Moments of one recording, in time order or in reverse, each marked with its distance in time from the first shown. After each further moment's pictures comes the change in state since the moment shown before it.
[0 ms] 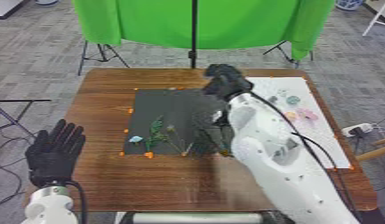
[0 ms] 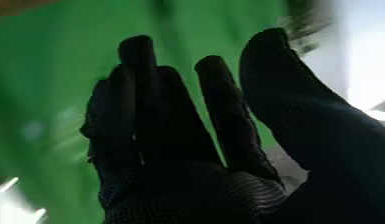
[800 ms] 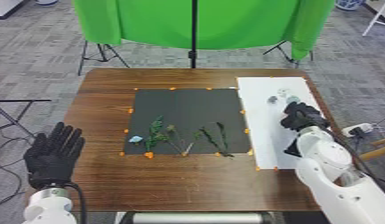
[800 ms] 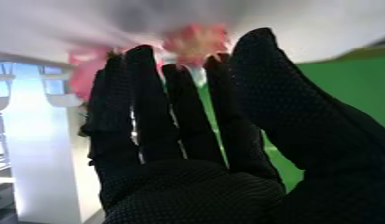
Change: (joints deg) left arm 0.4 -0.7 -0.4 0.1 -1.3 0.2 0.2; right arm -17.2 13.7 16.3 6.9 -0.8 1.3 2.6
